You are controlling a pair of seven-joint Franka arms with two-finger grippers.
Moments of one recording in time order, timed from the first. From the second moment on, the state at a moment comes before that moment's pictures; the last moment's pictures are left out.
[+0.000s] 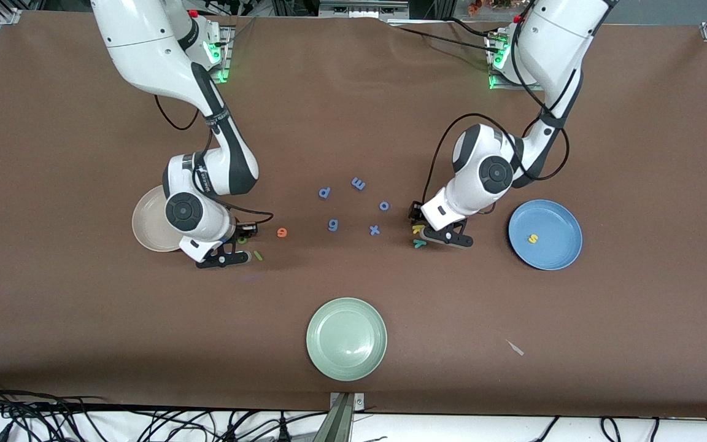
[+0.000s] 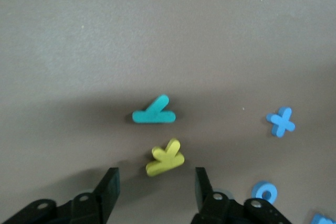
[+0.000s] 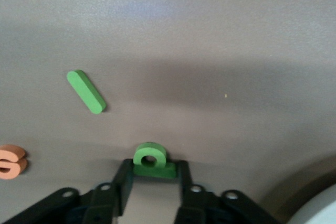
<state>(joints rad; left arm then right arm) -0.36 0.58 -0.14 -1.94 -0.30 2.57 -0.07 0.54 0.67 -0.22 -1.77 0.22 2.28 0.05</state>
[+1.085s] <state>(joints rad) -0.38 0.63 -0.14 -1.91 -0.30 2.62 -0.06 0.52 0.56 -0.36 -1.82 0.23 2.12 -0.23</state>
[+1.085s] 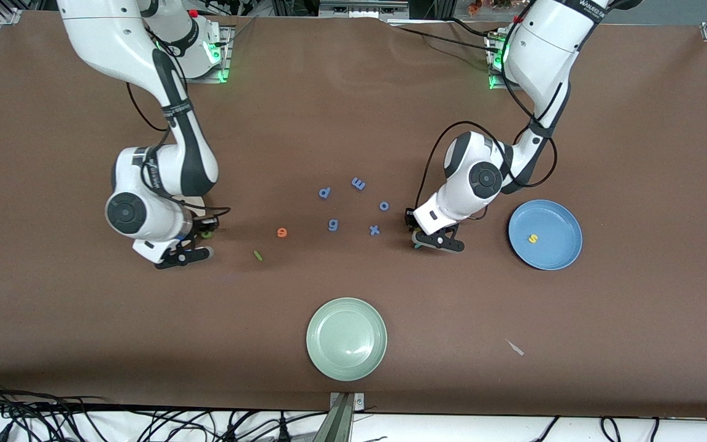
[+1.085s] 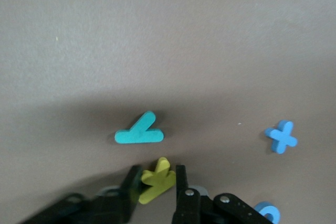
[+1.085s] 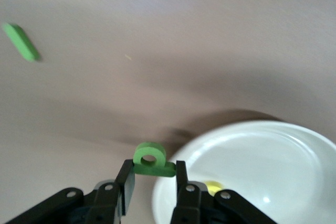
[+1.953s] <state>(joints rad) -0.35 0.60 -0.12 -1.90 -0.30 2.60 -0.04 0.53 0.53 -0.37 -1.84 0.23 2.12 -0.34</state>
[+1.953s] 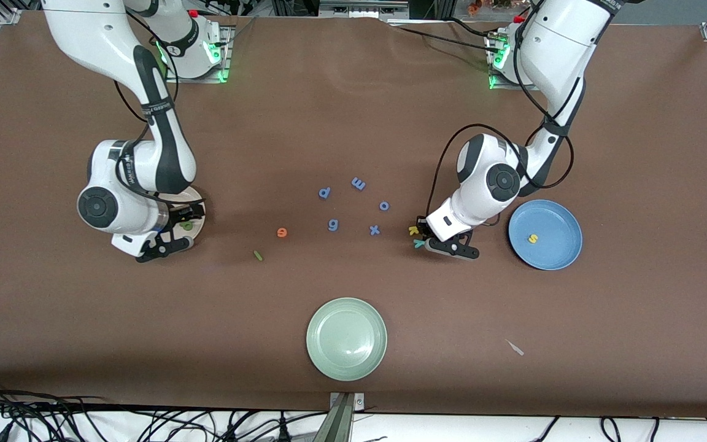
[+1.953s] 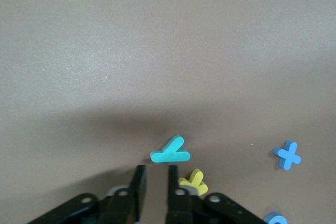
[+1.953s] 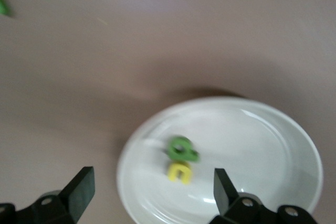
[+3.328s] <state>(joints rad) -0.43 0.64 -0.12 -1.90 -0.30 2.60 -0.09 0.54 0.79 -0.21 -1.55 0.32 2.22 -0.28</state>
